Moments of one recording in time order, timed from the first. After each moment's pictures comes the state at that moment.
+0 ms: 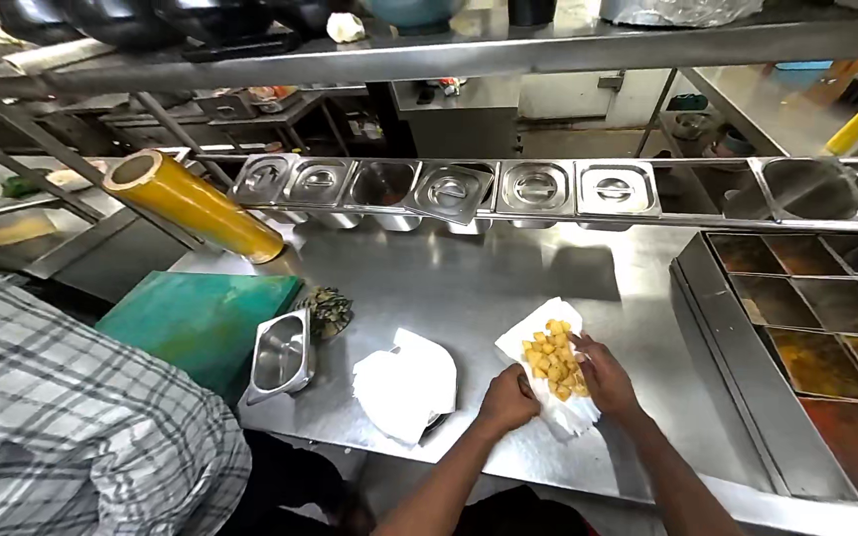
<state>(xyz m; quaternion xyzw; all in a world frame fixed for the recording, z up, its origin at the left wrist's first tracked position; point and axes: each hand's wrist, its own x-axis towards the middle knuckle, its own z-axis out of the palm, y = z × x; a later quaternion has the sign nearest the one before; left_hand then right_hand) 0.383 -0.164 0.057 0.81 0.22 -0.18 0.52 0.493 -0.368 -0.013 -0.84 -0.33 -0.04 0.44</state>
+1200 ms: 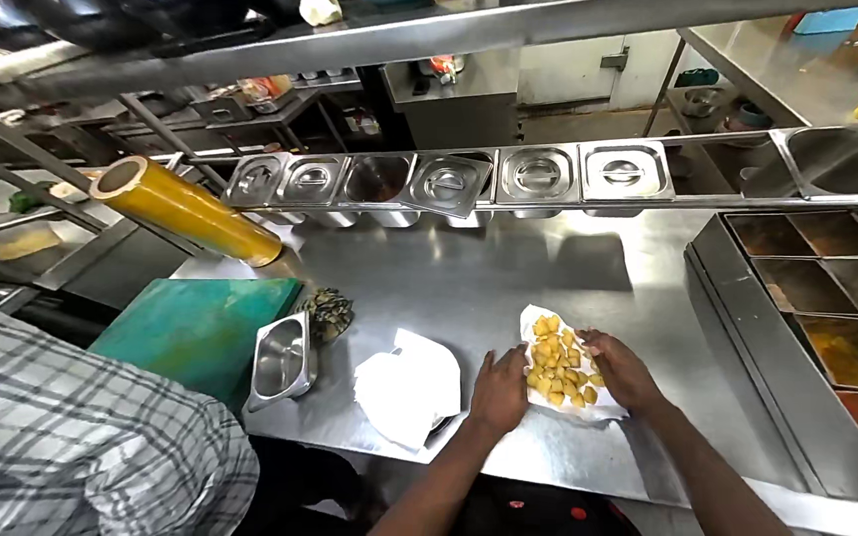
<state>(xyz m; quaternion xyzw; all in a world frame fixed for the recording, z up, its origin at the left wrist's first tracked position) 0.376 -0.147 0.032 0.98 0.03 -0.01 0.21 0.505 -0.376 -0.007 -0.85 -0.35 0.00 0.40</state>
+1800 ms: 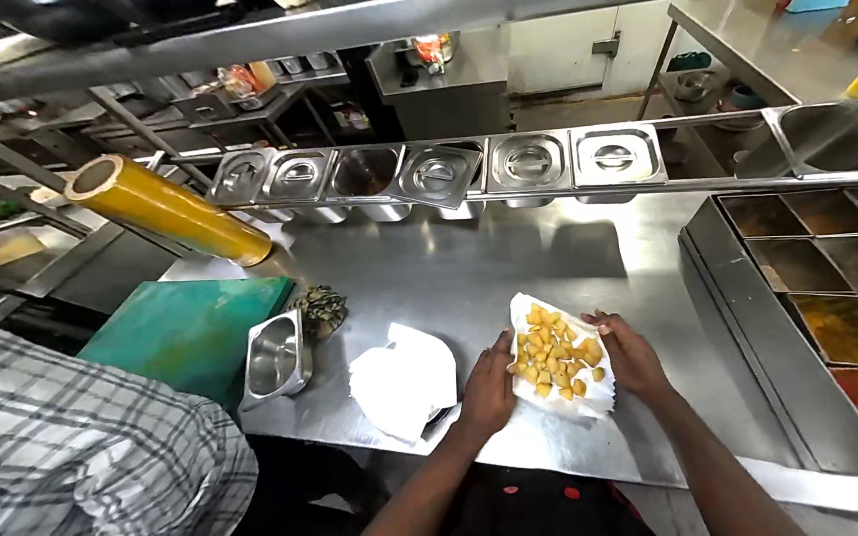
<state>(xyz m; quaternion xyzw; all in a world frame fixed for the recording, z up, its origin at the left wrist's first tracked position) 0.356 -0.134 0.000 0.93 -0.01 0.16 0.32 0.496 -0.381 0.015 -0.84 -0.26 0.01 0.47</state>
